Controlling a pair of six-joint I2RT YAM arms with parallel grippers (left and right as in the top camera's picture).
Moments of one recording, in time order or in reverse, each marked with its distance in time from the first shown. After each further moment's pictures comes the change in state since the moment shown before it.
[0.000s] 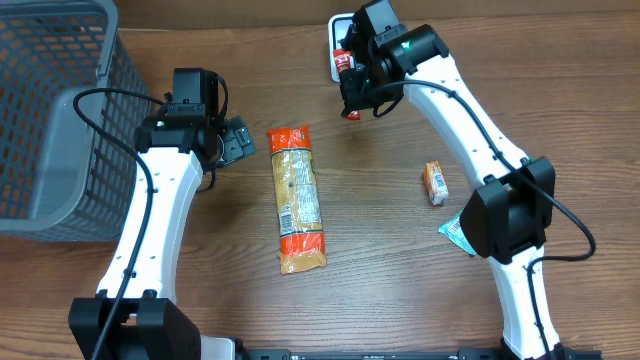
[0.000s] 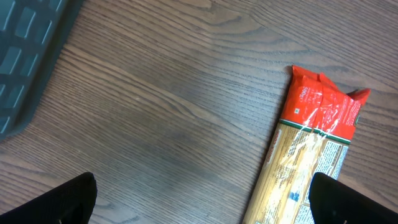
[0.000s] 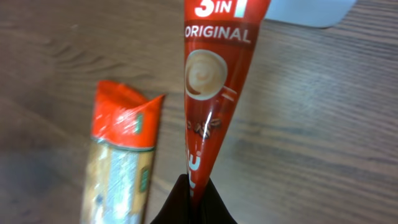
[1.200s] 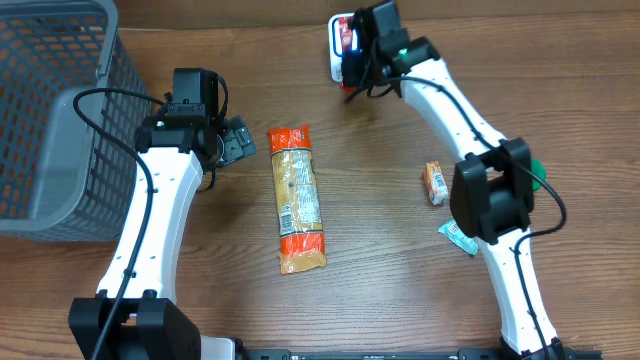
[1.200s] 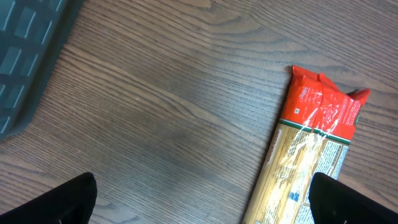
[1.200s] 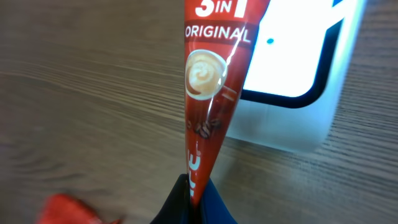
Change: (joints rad) left arm 0.000 0.000 0.000 0.000 0.000 0.000; right arm -0.038 0.175 0.010 0.420 0.055 0.041
